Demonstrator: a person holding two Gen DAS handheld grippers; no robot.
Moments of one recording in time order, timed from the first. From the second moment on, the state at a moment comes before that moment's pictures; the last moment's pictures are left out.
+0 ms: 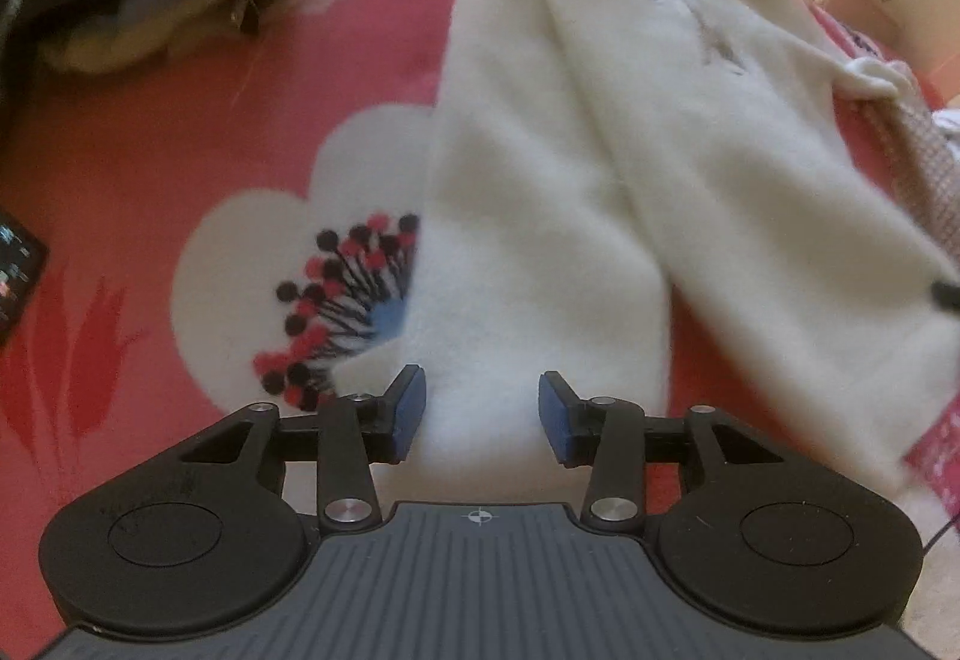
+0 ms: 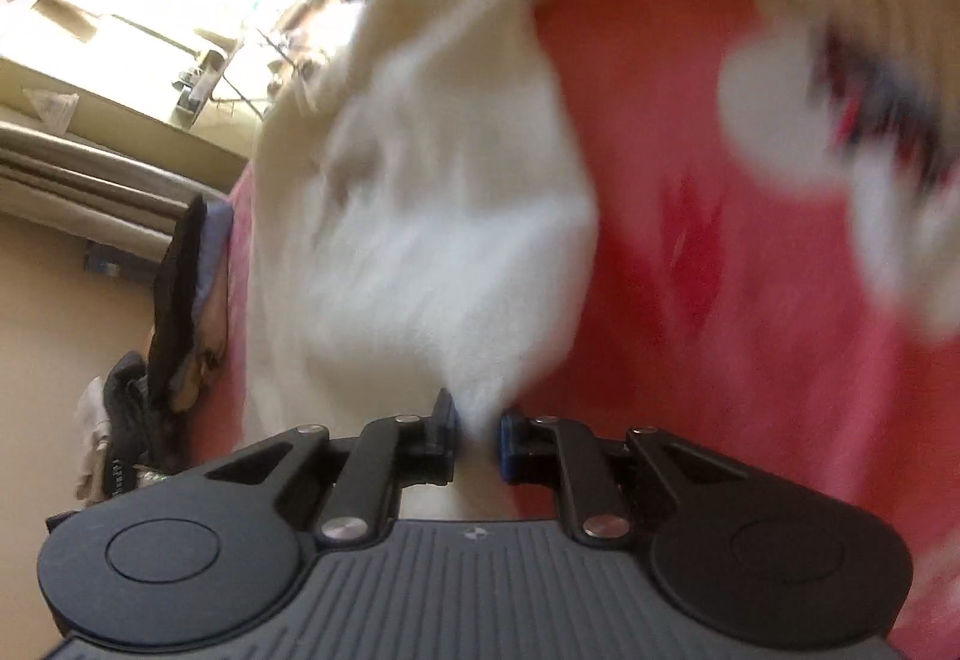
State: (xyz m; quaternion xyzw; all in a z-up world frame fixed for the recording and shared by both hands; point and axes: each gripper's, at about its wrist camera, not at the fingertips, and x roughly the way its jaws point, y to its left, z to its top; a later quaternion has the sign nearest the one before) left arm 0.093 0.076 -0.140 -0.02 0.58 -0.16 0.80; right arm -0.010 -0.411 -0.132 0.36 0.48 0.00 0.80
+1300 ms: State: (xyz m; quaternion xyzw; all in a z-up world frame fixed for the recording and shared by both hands) left arm 0.099 0.142 -0.122 -0.09 0.52 -0.39 0.75; right arm 0.062 -0.219 -0.203 0.54 0.49 0.23 0.64
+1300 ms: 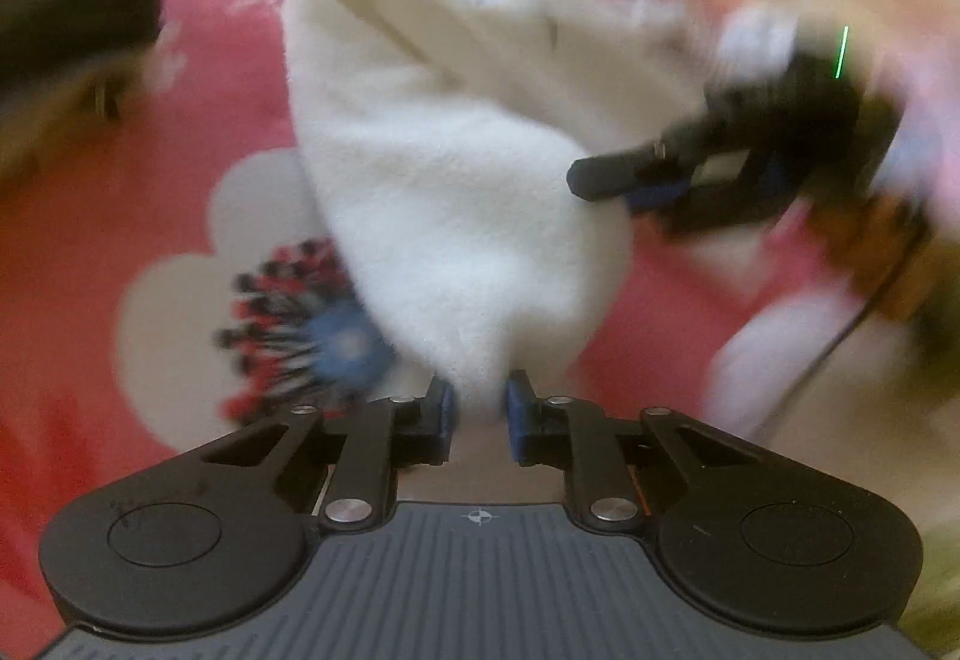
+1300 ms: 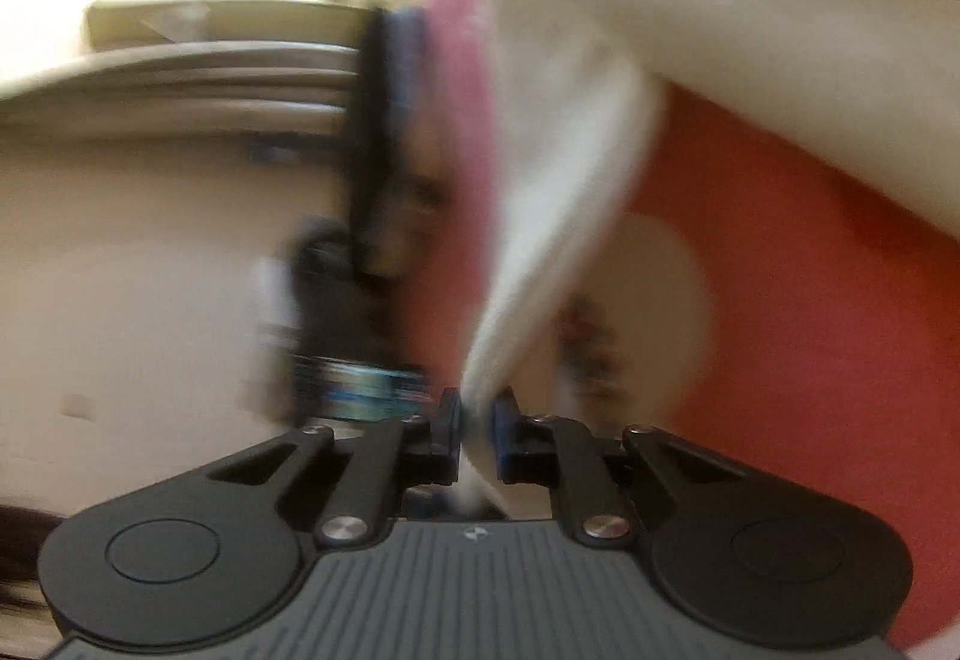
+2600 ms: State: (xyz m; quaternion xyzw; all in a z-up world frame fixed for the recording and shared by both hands) left arm 0.087 0.145 -0.188 -0.17 0.63 -0.27 0.71; right arm 0.016 -0.157 -0.282 0.58 0.55 0.15 0.58
